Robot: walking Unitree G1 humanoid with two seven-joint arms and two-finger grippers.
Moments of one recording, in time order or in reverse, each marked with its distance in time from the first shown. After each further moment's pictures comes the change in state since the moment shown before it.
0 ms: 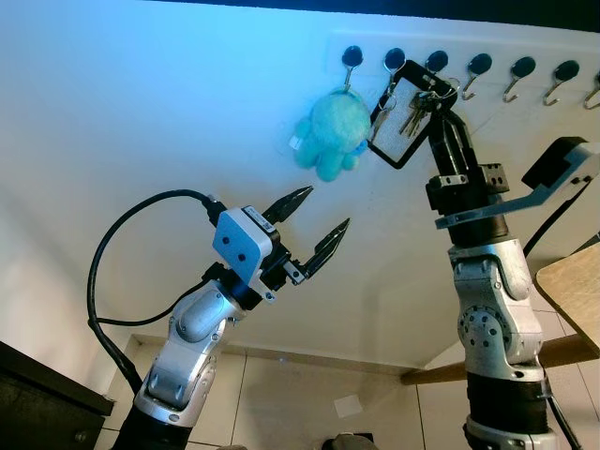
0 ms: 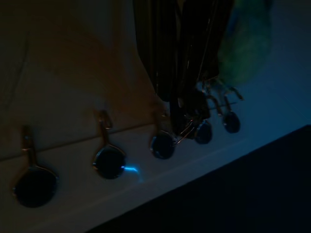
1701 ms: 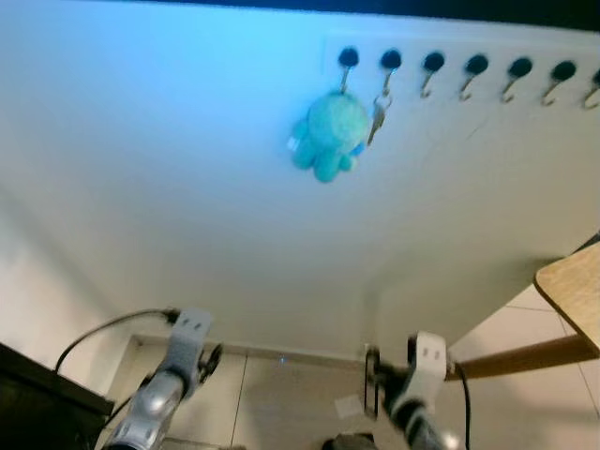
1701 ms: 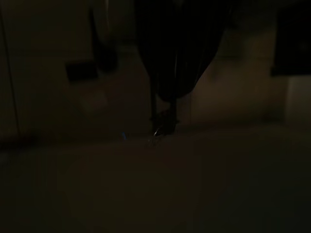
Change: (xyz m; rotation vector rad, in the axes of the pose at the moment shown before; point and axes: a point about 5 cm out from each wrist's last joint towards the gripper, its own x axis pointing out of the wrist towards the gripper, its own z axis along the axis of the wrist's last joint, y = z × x) left arm -0.210 0.015 -0.181 -0.246 1.187 0.647; right arm -0.268 -0.041 -0.182 0.067 1.188 -0.613
